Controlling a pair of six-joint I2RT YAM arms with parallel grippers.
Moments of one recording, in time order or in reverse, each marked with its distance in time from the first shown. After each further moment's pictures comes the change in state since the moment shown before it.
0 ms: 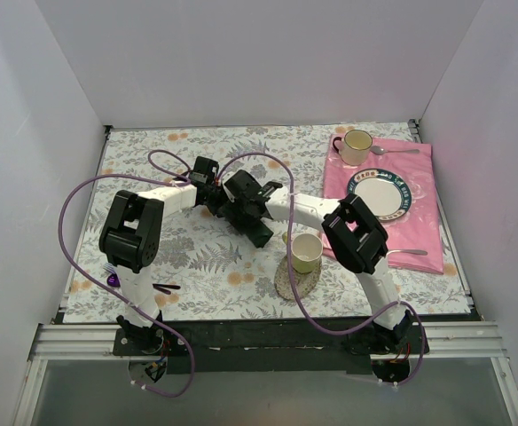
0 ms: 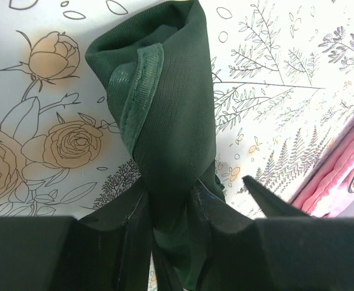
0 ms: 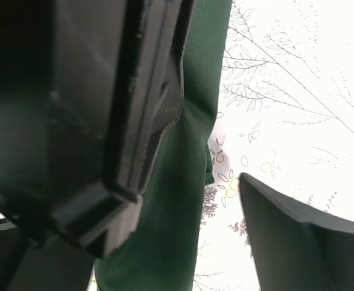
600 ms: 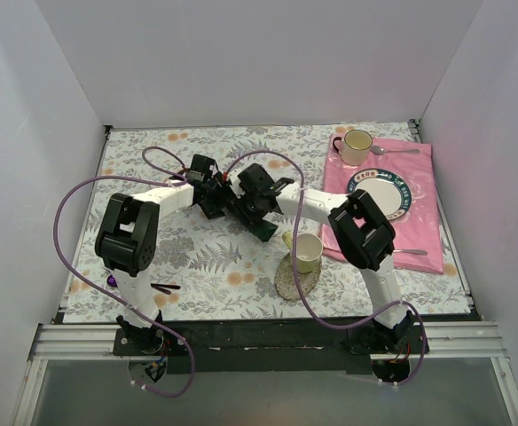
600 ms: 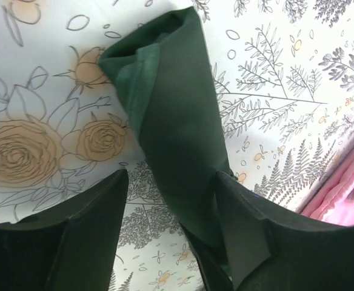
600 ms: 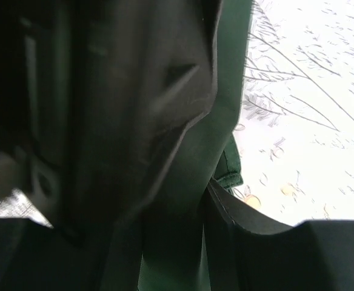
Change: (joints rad) left arm 0.006 -0.041 0.000 -0.029 -0.063 0.012; right arm -0.058 -0.021 -0.069 0.096 -0.189 -0.002
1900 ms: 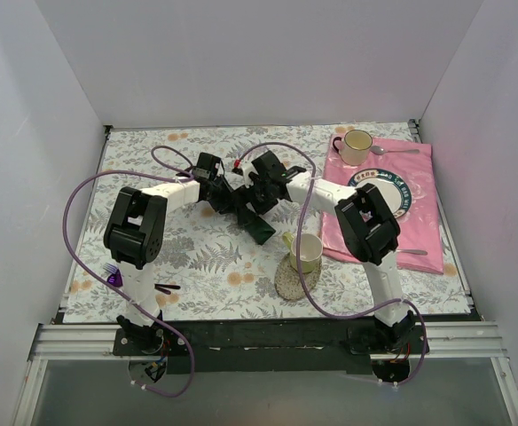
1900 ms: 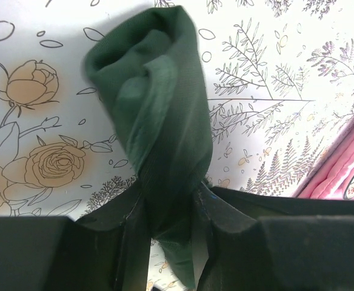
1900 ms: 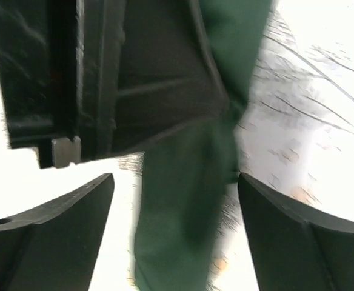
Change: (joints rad) left arm -0.013 0.087 0.073 -0.001 0.055 -0.019; right arm -0.139 0.027 0.062 -0.052 -0.412 0.079
